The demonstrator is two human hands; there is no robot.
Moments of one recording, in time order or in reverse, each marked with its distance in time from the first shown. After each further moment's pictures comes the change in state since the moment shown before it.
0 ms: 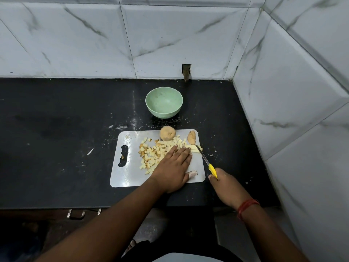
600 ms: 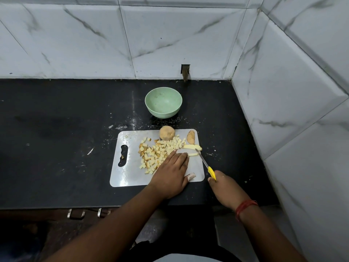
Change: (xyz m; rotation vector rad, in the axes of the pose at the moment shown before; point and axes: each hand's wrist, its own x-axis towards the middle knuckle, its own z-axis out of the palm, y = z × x) left_hand -0.015 0.012 0.008 -0.080 0.109 -0.063; right_hand 0.000 0.003 0.007 -0.032 -0.004 0.041
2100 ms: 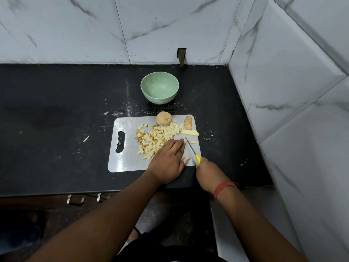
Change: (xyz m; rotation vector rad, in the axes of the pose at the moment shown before) left_hand -0.006 0.000 0.011 -0.074 0.089 -0.040; right_hand 0.002 -0.029 0.034 -0.147 -0.002 0.085
